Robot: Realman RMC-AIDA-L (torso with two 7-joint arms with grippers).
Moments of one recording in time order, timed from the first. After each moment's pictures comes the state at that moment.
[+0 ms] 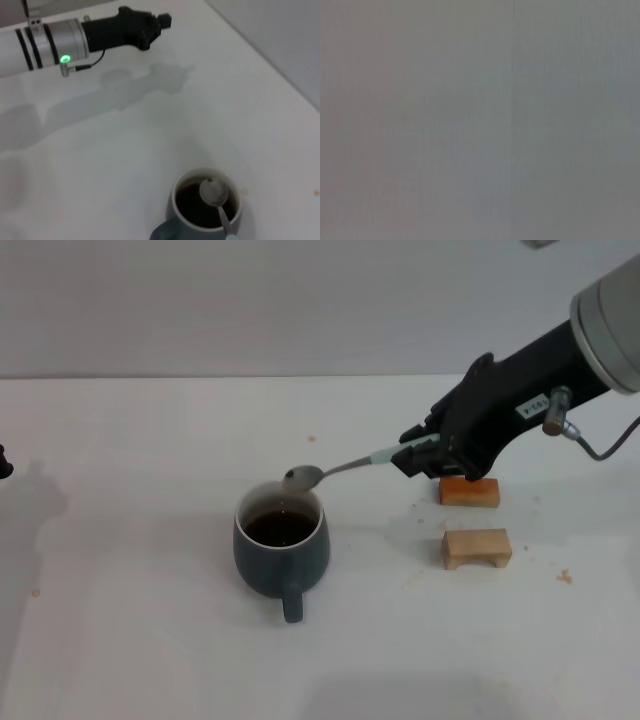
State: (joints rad) left arm -0.07 -2.06 -1.48 -0.79 2.87 0.61 -0.08; right arm 0.79 2.04 1.86 1.67 -2.33 1.84 -0.62
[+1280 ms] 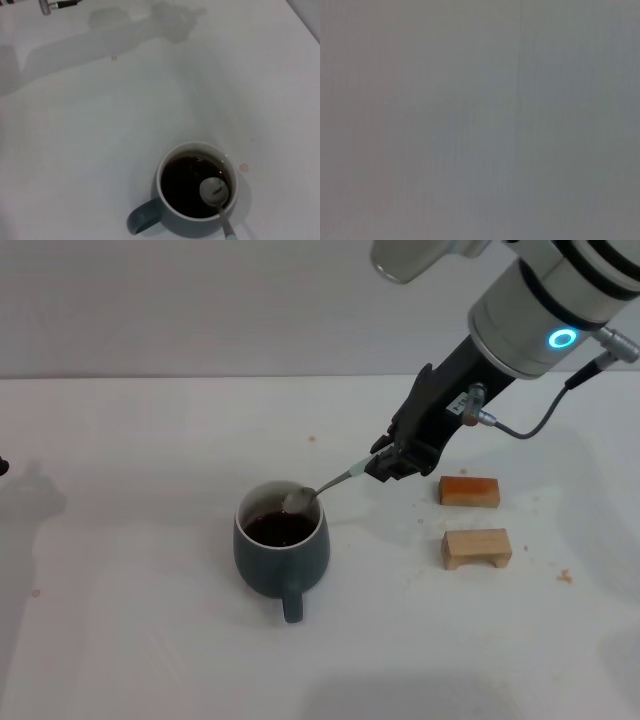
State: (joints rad) left arm -0.08 -2.06 -1.48 -0.76 2.85 0.67 -0.10; right arm 1.03 2.03 1.79 1.25 -2.44 1.72 -0.73
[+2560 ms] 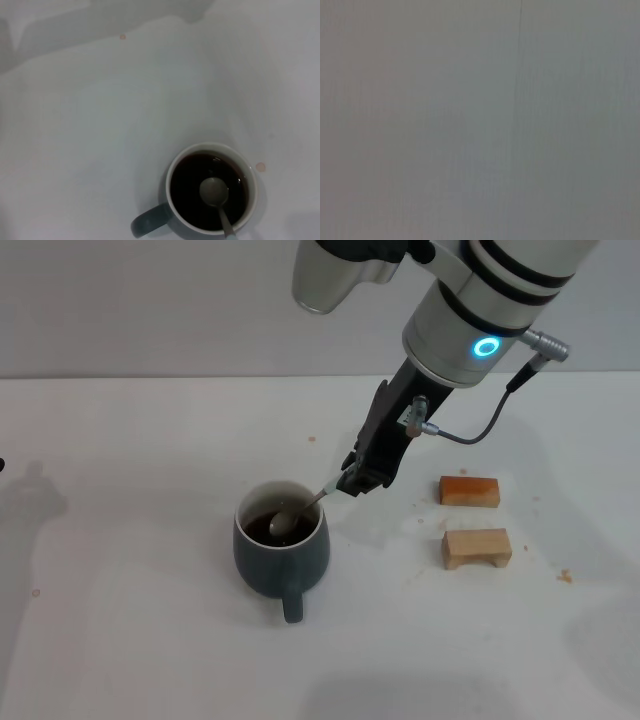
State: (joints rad) left arm -0.06 -2.06 -1.46 -0.77 2.85 0.73 -0.13; right arm 1.20 2.05 1.75 1.00 -2.48 1.65 -0.75
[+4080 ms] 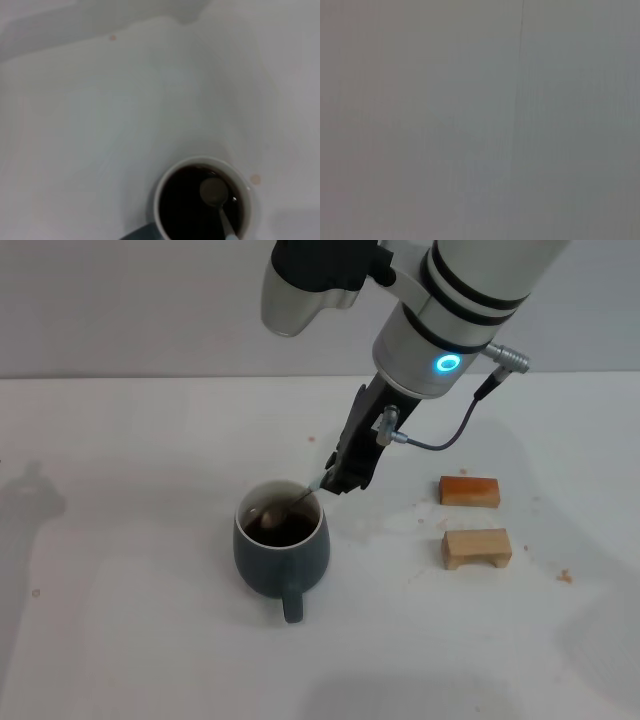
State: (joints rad) left arm -0.06 -2.06 -1.45 -0.75 2.85 0.77 -0.14; right arm 1.23 2.07 1.69 0.90 -2.49 1.52 -0.74
